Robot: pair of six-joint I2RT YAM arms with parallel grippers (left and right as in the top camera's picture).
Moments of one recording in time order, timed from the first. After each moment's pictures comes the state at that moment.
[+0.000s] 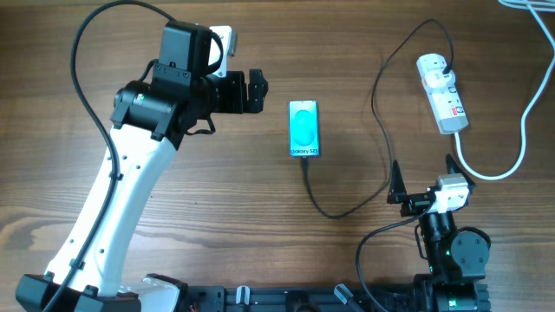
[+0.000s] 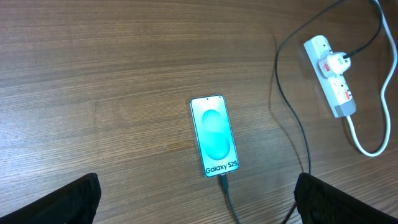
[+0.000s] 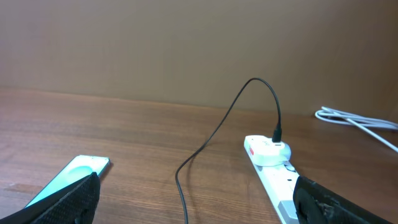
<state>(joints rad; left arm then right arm) -0.31 1.49 1.50 -0.88 0.19 -0.27 0.02 0.02 0.01 0.00 -0.07 -0.06</state>
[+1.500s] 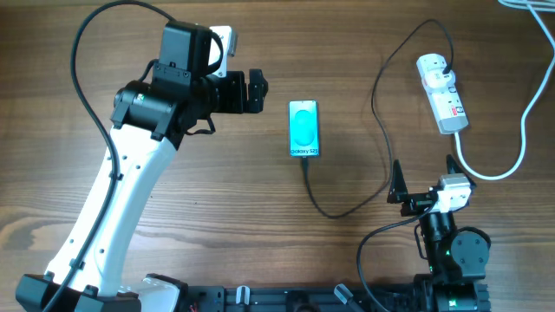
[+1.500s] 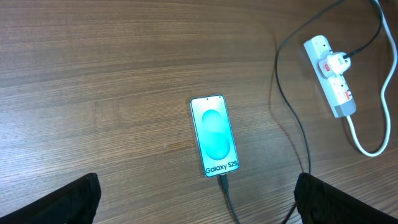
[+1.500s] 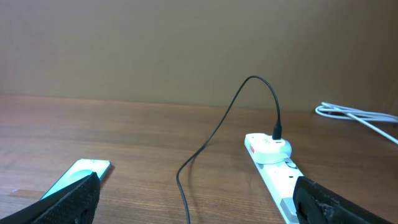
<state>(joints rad) -0.31 1.49 1.50 -0.88 0.19 -0.27 0.02 0.02 0.01 0.00 -0.07 -0.03</state>
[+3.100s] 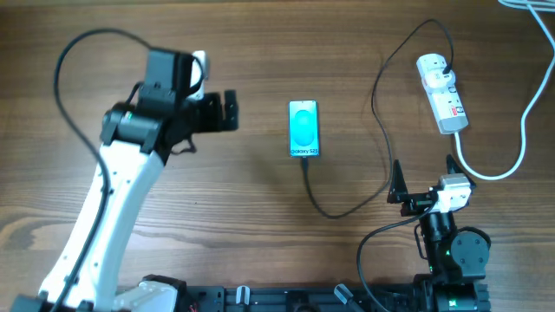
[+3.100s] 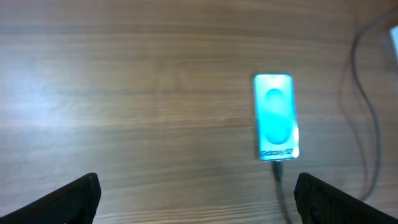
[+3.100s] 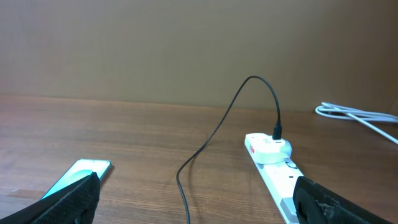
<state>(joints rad) -0.22 1.38 1.28 -0.89 0.08 -0.27 0.02 0.02 0.01 0.00 -0.07 -0.03</state>
